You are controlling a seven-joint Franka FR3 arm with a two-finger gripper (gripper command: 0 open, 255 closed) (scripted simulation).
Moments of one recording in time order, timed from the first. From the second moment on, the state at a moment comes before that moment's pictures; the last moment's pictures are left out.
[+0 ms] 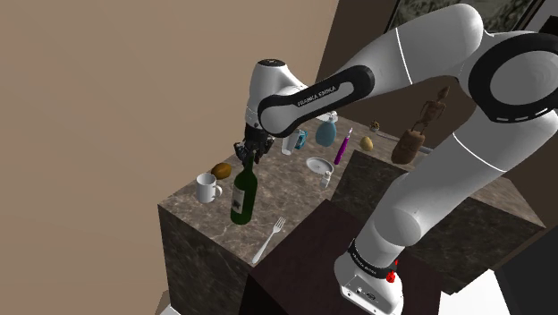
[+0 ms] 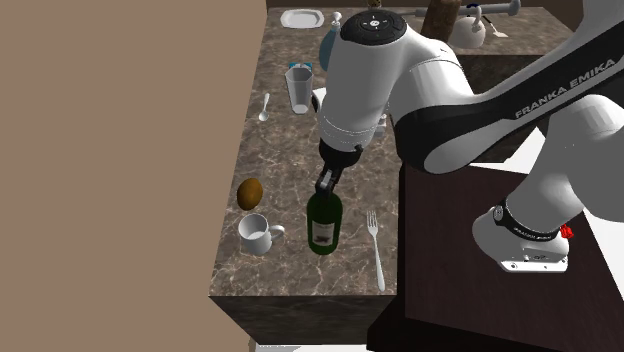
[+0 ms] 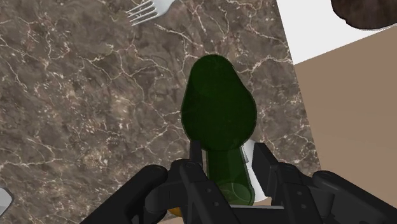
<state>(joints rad) -0.01 -0.23 0.21 -2.50 -0.07 2.36 0.48</state>
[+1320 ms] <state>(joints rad) -0.01 -0.32 0.20 -2.40 -0.04 2.17 0.44</state>
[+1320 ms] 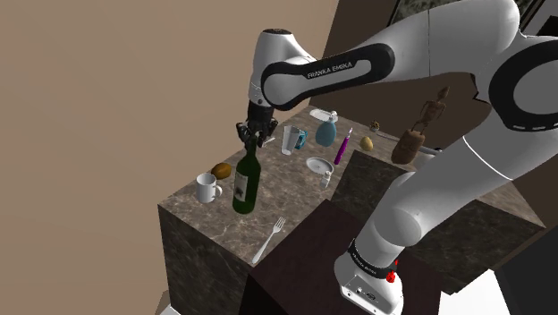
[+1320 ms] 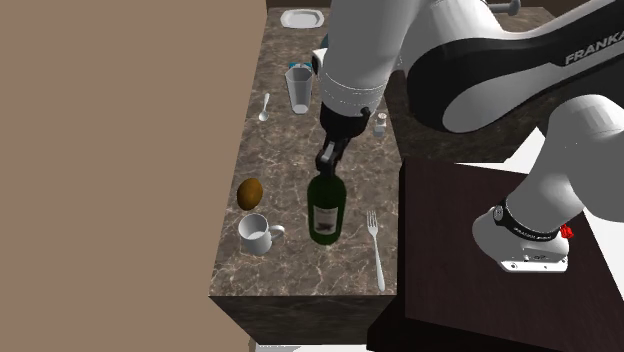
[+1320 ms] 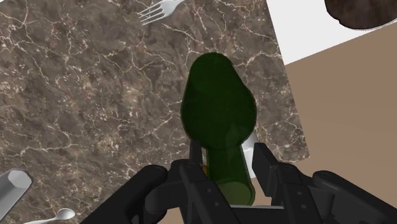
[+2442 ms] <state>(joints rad) -0.01 -0.37 0.18 -2.22 -0.03 1.94 0.42</state>
